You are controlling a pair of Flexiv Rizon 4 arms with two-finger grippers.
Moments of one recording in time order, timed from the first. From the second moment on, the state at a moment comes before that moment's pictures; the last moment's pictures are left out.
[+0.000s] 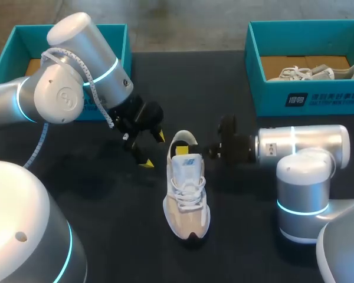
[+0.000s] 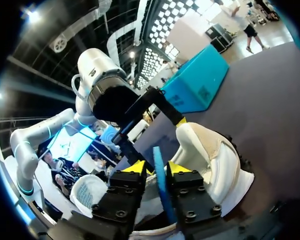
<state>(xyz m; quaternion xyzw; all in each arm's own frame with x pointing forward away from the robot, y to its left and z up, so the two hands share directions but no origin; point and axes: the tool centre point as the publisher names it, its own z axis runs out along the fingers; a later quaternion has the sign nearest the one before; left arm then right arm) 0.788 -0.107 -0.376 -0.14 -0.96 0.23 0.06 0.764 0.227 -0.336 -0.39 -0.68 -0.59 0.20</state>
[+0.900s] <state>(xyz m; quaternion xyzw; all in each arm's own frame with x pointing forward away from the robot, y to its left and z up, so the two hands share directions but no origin) 0.788 -0.107 -0.376 -0.14 -0.96 0.23 0.06 0.757 0.200 -0.297 -0.43 -0.70 -0.56 0.13</state>
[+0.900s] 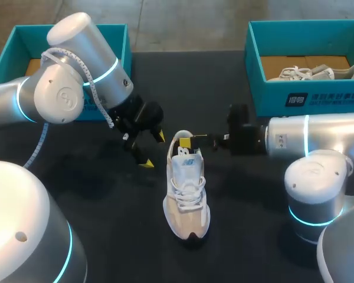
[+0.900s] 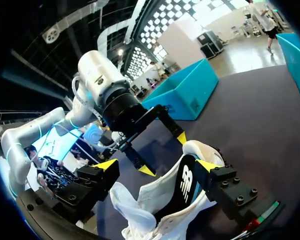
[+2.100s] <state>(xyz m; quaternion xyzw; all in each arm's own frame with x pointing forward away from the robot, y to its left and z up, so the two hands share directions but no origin) 0.785 -0.044 -0.327 -0.17 -0.98 0.14 0.03 0.709 0.202 -0.233 -0.51 -0.72 -0.46 0.12</state>
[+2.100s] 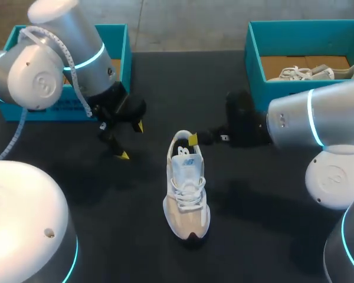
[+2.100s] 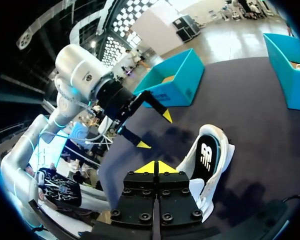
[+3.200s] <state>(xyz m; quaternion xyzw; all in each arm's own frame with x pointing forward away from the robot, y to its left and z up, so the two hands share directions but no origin) 0.816 0.013 -0.299 -0.33 -0.93 0.18 0.06 0.730 0.243 -0.260 -0.56 -0.75 -0.34 0.08</state>
